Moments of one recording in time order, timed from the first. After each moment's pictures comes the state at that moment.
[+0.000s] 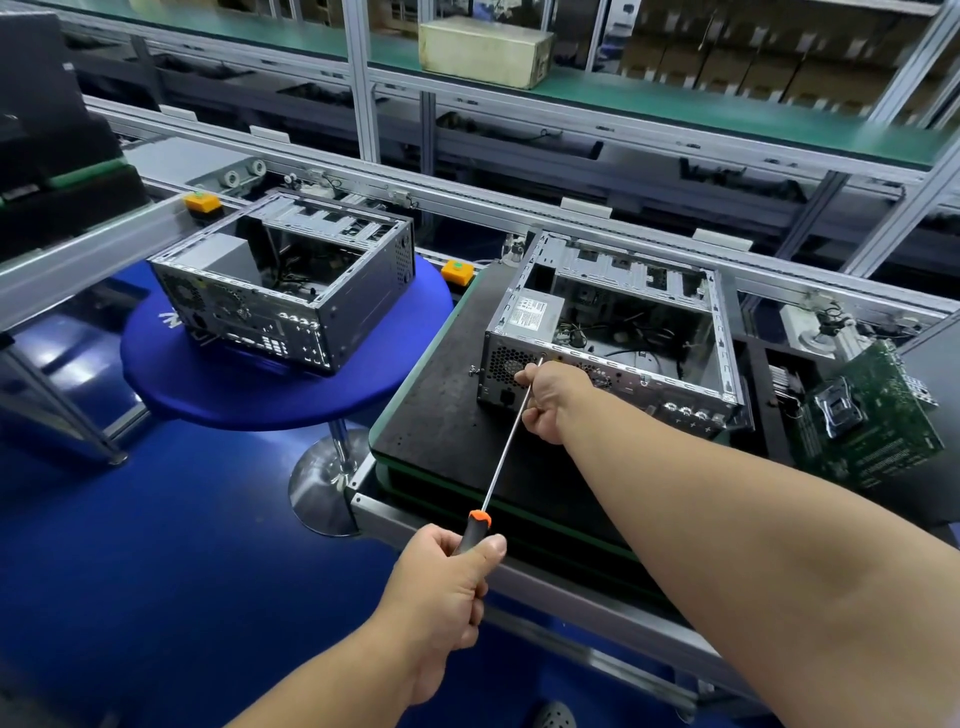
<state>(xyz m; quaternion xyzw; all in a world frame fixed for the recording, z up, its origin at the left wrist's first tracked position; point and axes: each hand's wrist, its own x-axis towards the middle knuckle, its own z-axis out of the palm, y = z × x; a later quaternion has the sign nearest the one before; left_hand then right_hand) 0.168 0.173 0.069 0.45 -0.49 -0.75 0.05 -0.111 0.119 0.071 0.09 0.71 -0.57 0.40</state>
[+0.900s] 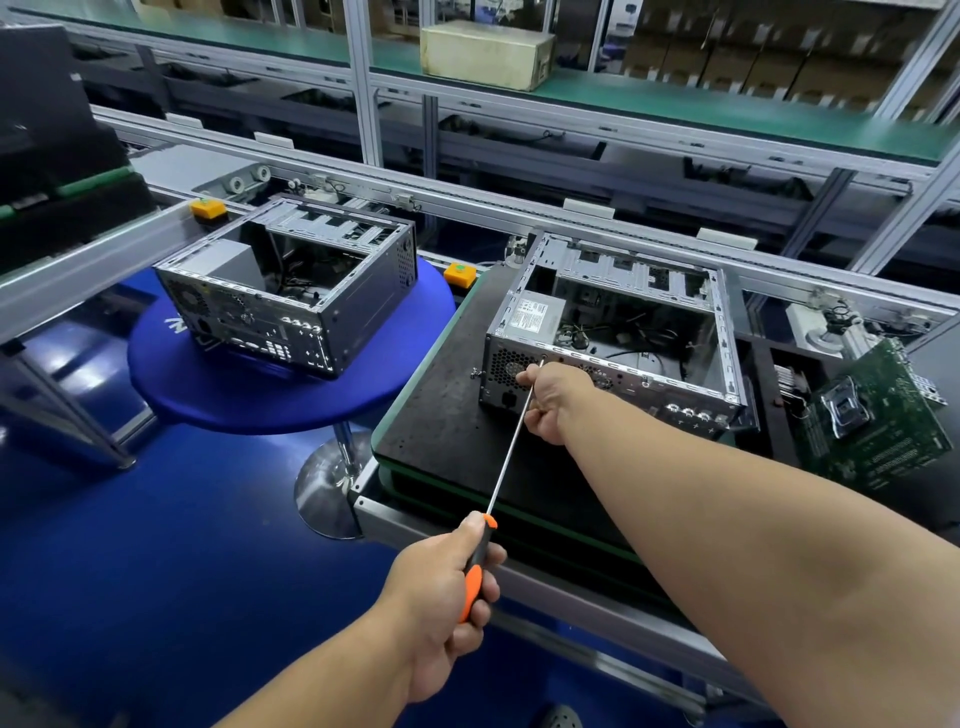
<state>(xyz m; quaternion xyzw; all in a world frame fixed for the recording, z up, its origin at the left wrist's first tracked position) 0.165 0.169 0.079 0.45 -0.40 -0.80 0.01 -0.116 0.117 0.066 0.08 0.71 -0.57 0.40</state>
